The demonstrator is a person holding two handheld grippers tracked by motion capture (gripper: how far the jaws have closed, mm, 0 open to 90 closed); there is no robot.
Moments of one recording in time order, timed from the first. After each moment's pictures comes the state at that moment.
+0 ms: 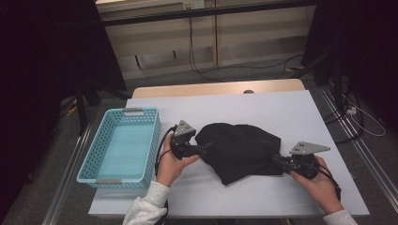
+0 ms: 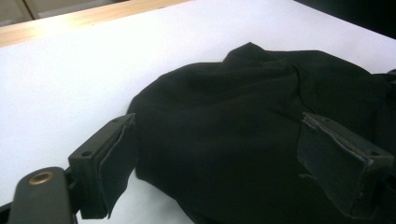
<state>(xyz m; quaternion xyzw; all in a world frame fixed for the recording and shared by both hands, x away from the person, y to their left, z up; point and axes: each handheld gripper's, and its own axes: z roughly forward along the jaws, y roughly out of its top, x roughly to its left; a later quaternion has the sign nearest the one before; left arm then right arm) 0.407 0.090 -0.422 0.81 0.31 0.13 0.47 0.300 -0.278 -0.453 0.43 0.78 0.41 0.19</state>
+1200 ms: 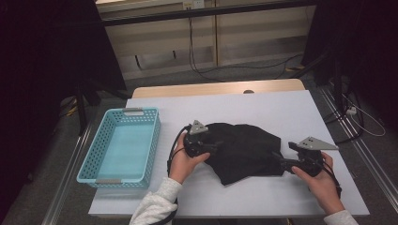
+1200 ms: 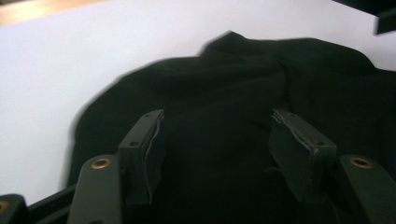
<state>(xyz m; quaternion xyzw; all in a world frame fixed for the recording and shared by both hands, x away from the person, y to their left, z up) 0.412 0.051 -0.438 0.83 0.29 0.11 0.46 0.306 -0.289 -0.451 0.49 0.72 0.43 0.25</state>
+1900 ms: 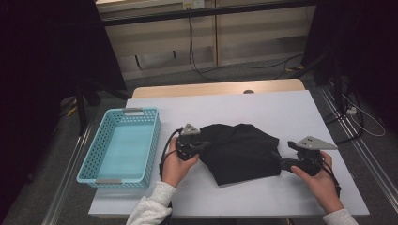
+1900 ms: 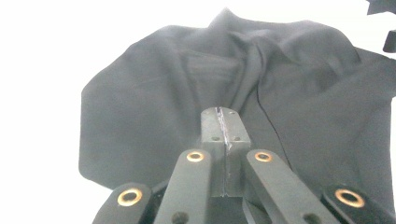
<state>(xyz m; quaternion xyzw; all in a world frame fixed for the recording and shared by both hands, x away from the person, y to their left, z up) 0.406 0.088 -0.425 0.83 0.34 0.08 0.44 0.308 -0.288 -0.450 0.48 0.72 0.43 0.26</state>
